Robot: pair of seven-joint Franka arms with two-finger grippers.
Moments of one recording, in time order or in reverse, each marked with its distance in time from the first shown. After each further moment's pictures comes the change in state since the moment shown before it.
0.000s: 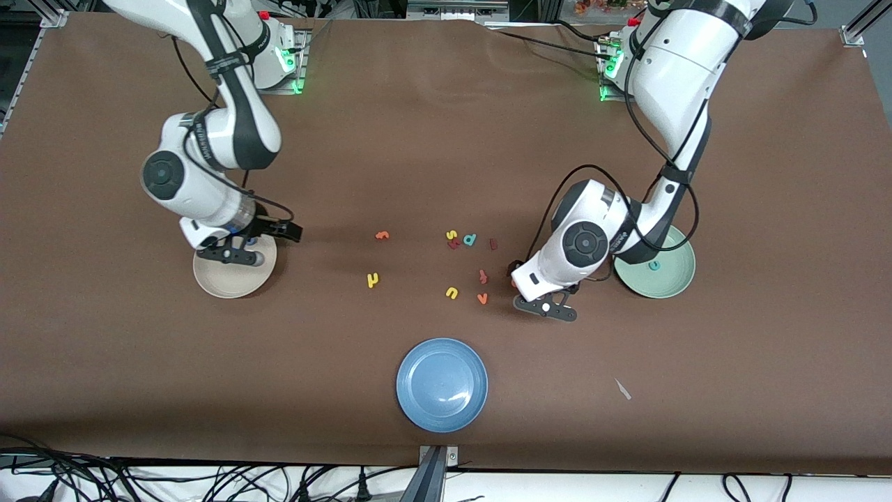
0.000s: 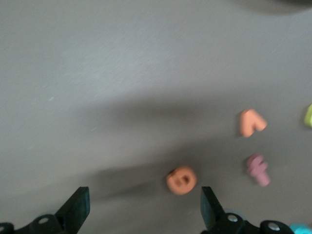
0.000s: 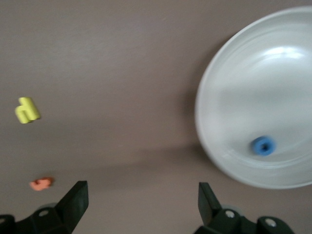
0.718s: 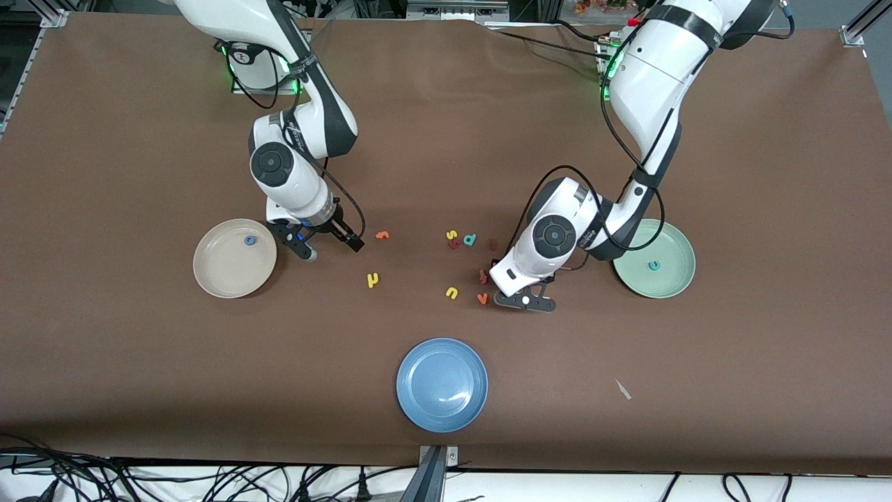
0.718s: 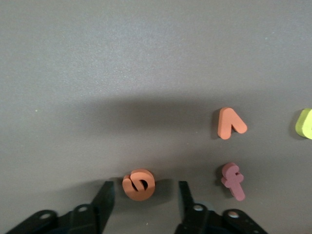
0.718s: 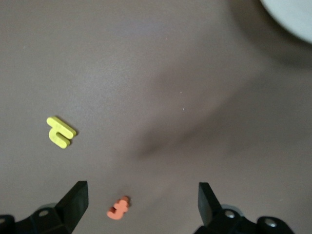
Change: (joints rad) left arm -0.047 0.043 0.002 0.002 0.001 0.022 -0.141; right arm 0.176 0.119 0.030 0.020 0.003 0.191 0.759
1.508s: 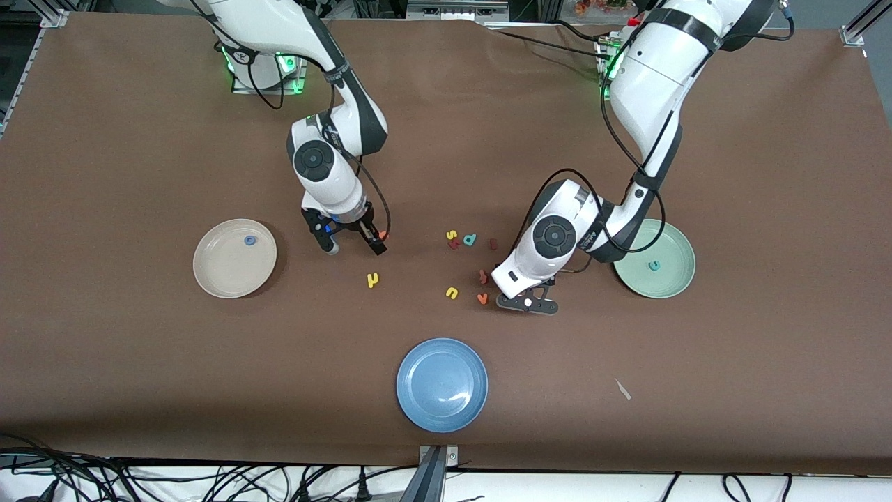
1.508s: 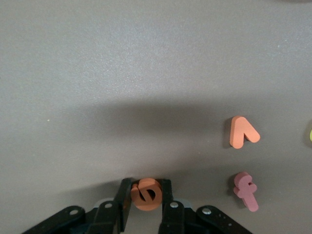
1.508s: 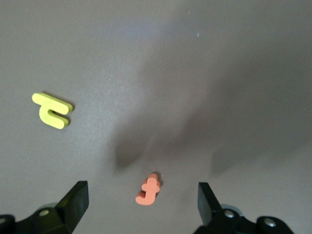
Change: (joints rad) left arm 0.002 0.004 0.005 0.001 0.036 0.015 -0.012; right arm 0.089 0.106 0.017 0.042 0.058 0.098 0.268
